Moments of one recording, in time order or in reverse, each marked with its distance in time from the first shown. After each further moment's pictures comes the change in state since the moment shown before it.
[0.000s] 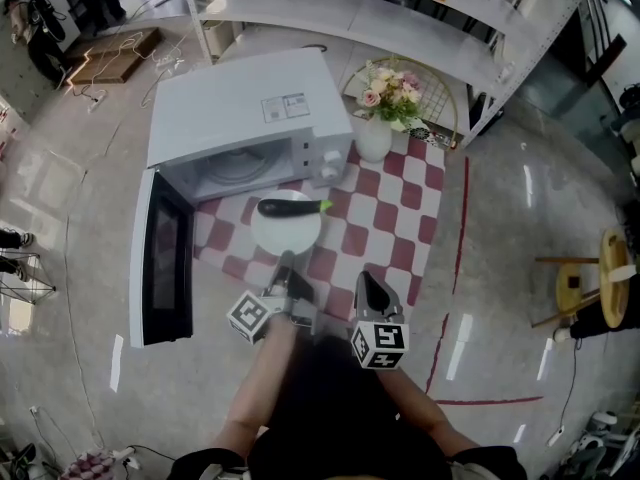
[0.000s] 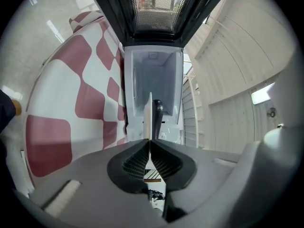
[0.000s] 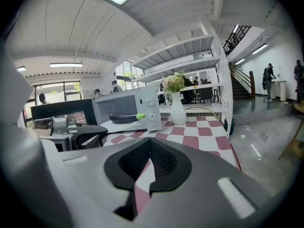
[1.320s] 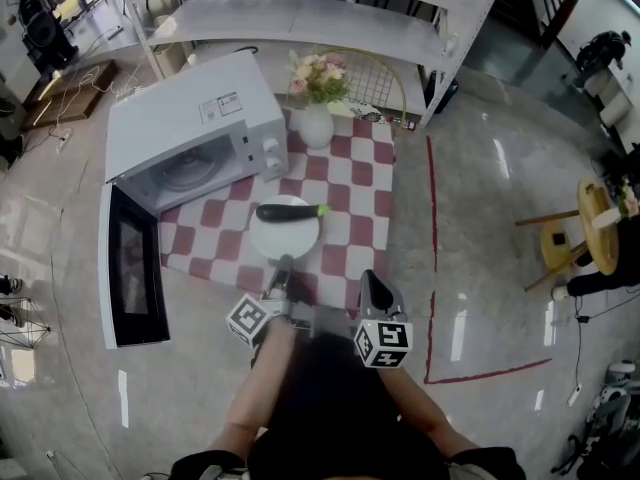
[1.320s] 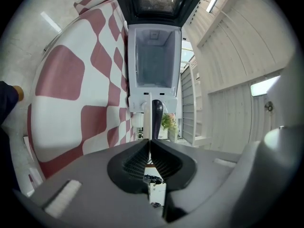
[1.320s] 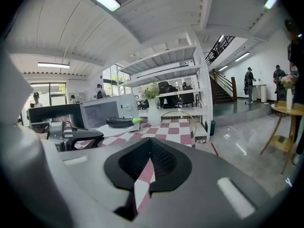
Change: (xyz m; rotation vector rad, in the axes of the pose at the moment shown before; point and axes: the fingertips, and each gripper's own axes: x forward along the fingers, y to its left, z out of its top) left arm -0.014 0.010 -0.102 0.004 0.164 0.008; right arm -0.086 -0.076 -0.016 0.054 -0.061 -0.173
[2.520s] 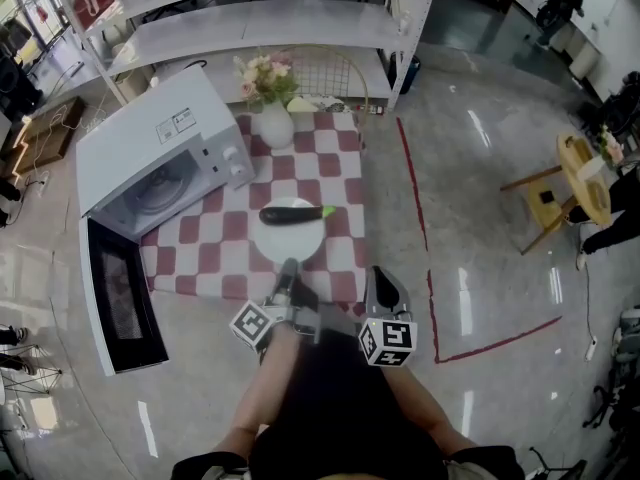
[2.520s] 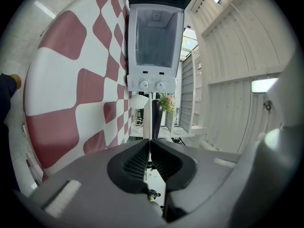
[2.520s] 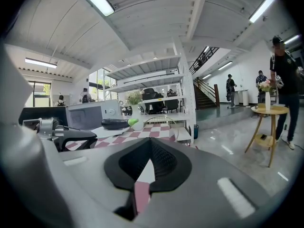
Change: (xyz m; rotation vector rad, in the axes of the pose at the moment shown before) left arm 0.008 -0.014 -0.066 -0.067 0.161 -0.044; right arm -0.041 -0.049 -0.004 0.041 -0.087 -0.180
